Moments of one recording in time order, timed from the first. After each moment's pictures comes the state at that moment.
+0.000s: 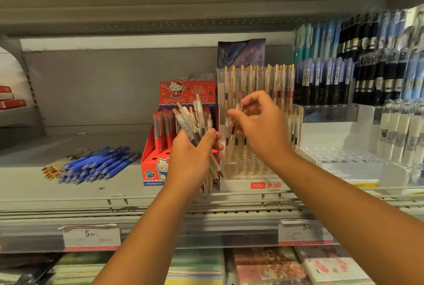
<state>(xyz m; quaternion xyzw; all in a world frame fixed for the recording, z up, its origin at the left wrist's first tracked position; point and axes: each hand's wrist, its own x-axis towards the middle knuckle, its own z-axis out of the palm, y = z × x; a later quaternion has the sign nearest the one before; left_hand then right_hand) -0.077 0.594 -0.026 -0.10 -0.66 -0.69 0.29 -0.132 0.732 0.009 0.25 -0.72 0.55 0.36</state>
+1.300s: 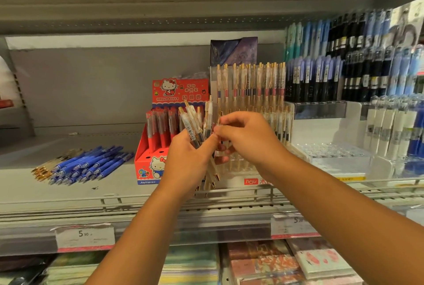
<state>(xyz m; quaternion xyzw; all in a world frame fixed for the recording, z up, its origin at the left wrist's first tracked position) -0.065 0.598 -0.025 -0.20 -0.66 -0.69 0.22 -0.091 0.727 0.011 0.21 -0.74 0.63 0.11</state>
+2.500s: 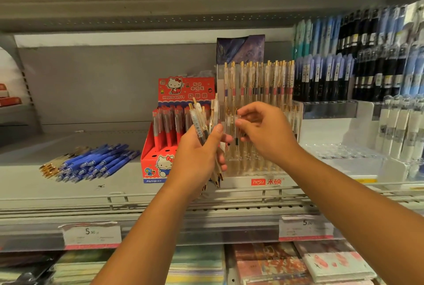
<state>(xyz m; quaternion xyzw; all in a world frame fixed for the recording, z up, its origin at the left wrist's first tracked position) -0.069 0.597 -0.023 -0.15 -0.70 -0.66 0.22 -0.129 0.745 0.004 0.24 -0.76 0.55 0.27</state>
